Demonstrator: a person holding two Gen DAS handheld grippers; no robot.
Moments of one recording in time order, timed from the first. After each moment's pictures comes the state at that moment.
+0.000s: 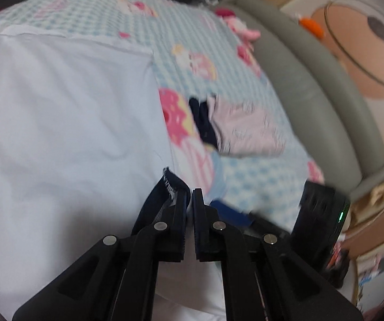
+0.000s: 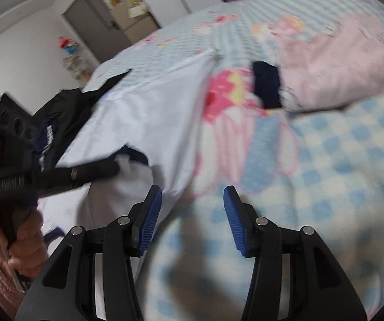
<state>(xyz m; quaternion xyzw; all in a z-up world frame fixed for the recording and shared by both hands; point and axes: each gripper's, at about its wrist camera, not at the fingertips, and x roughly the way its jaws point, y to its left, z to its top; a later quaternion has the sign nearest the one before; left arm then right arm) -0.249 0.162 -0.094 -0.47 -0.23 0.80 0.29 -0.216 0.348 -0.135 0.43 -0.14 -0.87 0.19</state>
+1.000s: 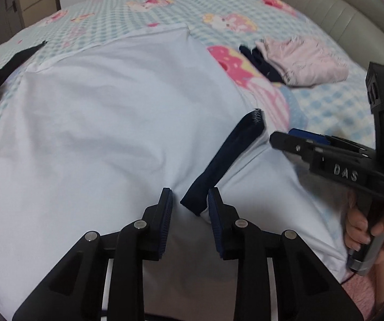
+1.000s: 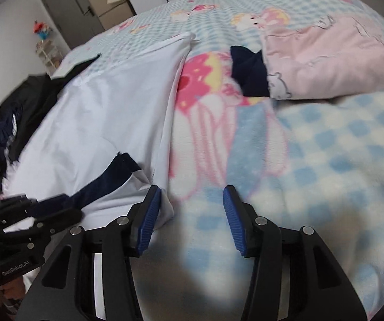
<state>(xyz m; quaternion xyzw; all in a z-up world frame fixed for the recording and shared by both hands) -0.197 0.170 -0.108 -0.48 0.03 0.86 0.17 -0.229 0.358 -0.151 0.46 -0.11 -0.88 0.09</state>
